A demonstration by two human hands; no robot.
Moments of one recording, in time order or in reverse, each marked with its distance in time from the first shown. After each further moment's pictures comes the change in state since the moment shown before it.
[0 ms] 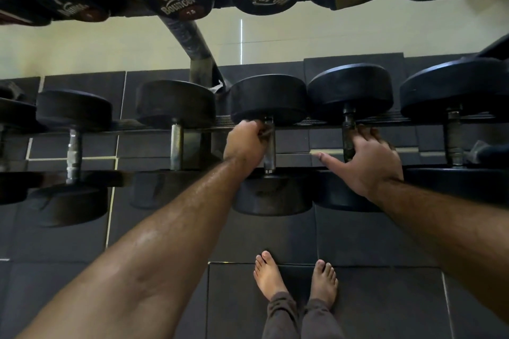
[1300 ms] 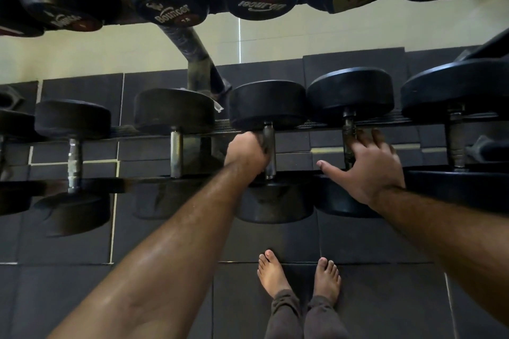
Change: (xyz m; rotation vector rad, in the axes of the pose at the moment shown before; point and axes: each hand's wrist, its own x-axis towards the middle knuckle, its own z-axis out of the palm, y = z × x) left_hand 0.004 0.003 0.006 0.061 -0.178 -0.233; right_hand 0.006 0.004 0.004 -0.072 -0.063 -0.014
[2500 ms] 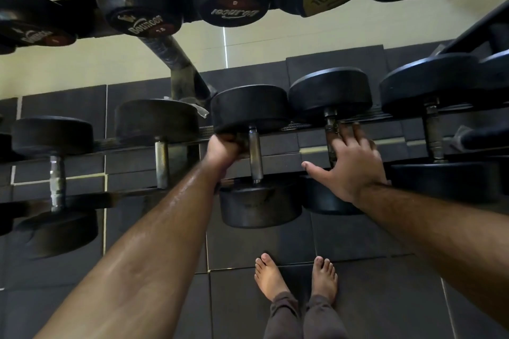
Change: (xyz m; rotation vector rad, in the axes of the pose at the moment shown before) left_hand 0.043 -0.022 0.014 -0.736 -0.082 -0.124; right_hand 0.004 0.003 0.006 0.037 0.031 -0.043
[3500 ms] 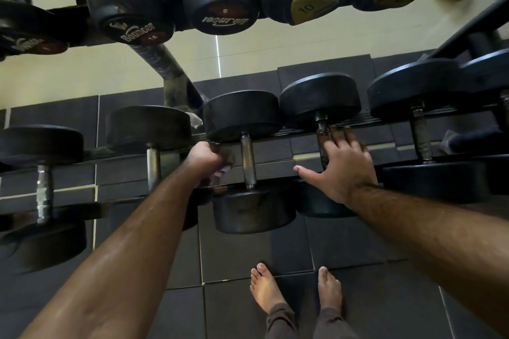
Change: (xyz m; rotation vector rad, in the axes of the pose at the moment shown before) left_hand 0.005 -0.009 -0.037 0.288 -0.167 -0.064; right_hand -0.001 0.001 0.001 -0.010 0.005 0.013
